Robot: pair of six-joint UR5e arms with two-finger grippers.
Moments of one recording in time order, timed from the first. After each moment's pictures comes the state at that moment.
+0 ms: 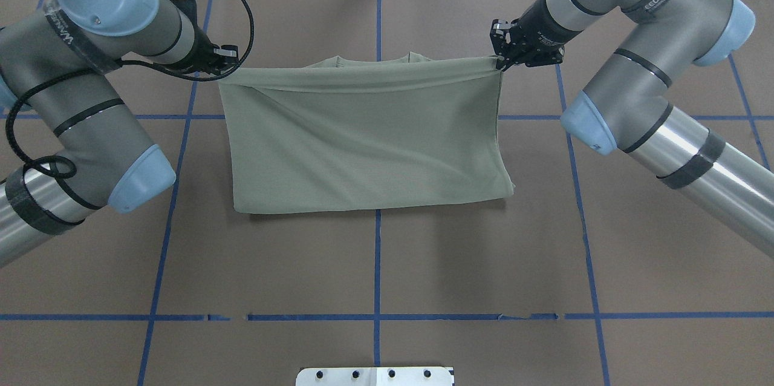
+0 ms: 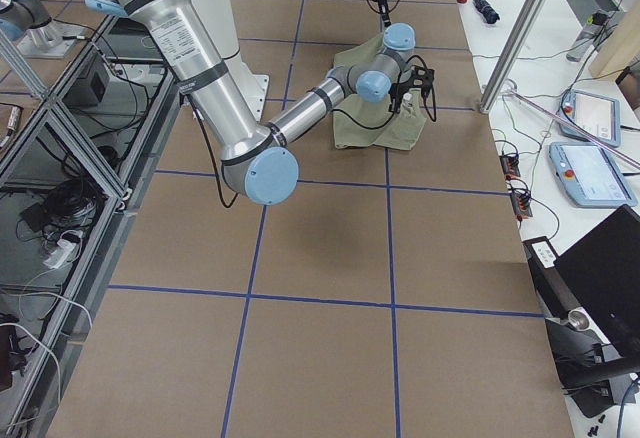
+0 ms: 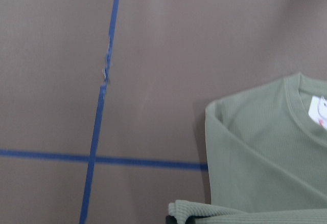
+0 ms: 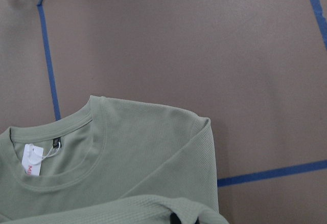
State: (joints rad) left arm -0.83 -2.11 -1.73 -1.67 -1.78 -1.05; right arm 0.92 -0.97 1.55 -1.27 2.16 1.27
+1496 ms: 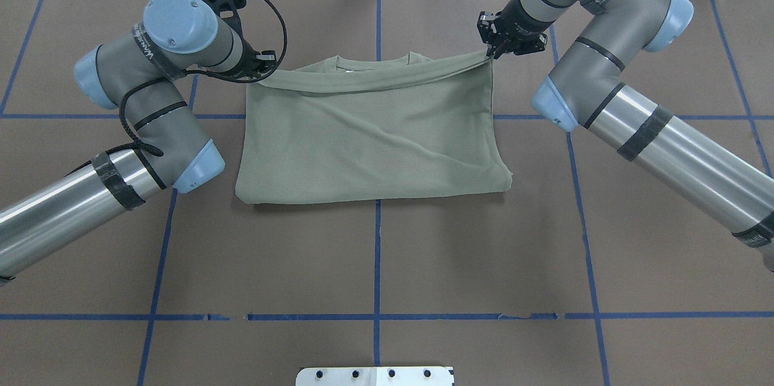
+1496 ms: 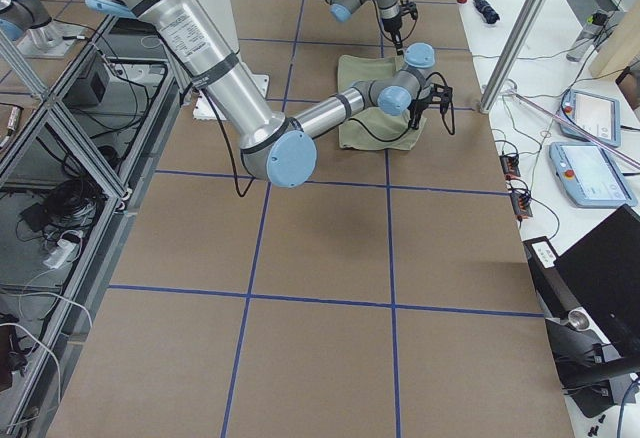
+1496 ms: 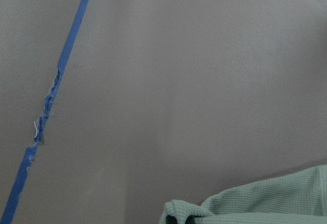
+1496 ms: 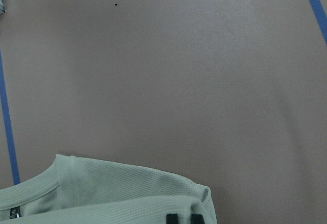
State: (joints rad) left arm -0.78 -2.22 -1.36 -1.99 -1.77 -1.20; right arm 0.91 -0.87 1.30 -1.18 2.10 1.27
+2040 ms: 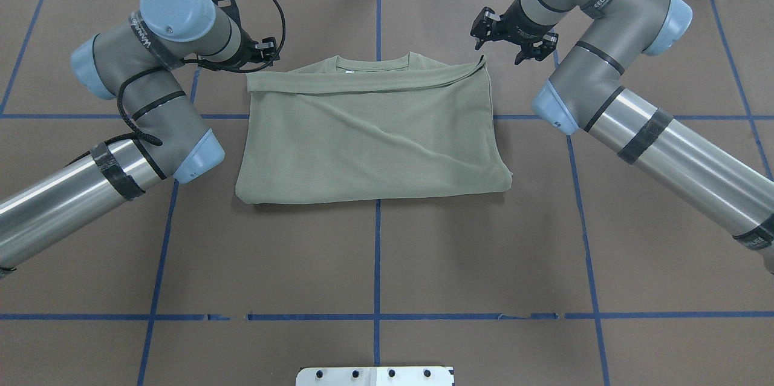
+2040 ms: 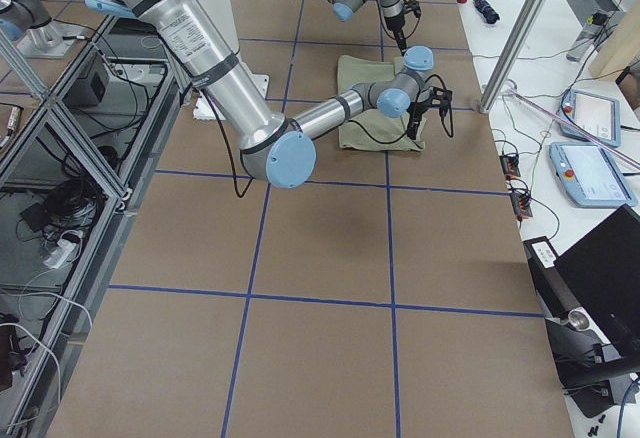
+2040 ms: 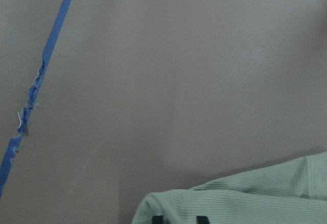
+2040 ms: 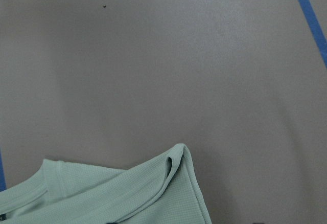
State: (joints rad) left arm -0.81 -2.24 -1.36 -1.98 -1.78 -1.20; right arm 0.90 -0.89 1.30 -1.18 2.08 1.28
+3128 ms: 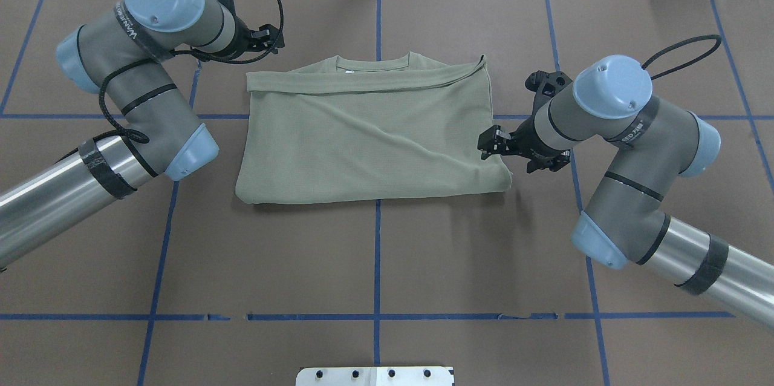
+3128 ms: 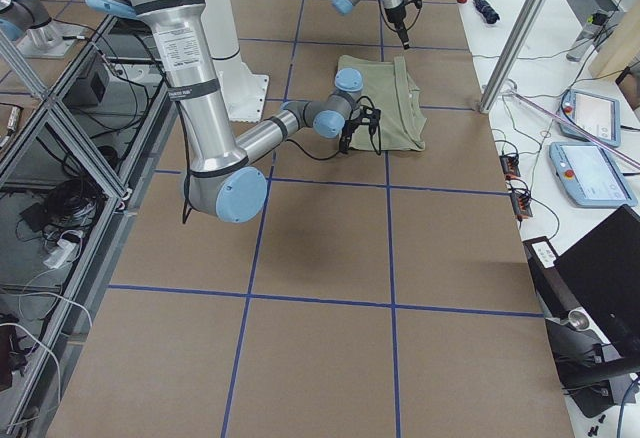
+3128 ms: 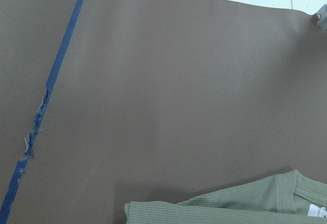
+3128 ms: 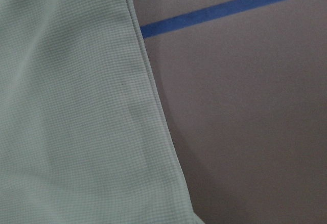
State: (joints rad) left arm -0.82 -2.22 -1.43 -1.97 -1.78 -1.19; right arm 0.65 -1.23 1.68 -1.19 2.02 1.38
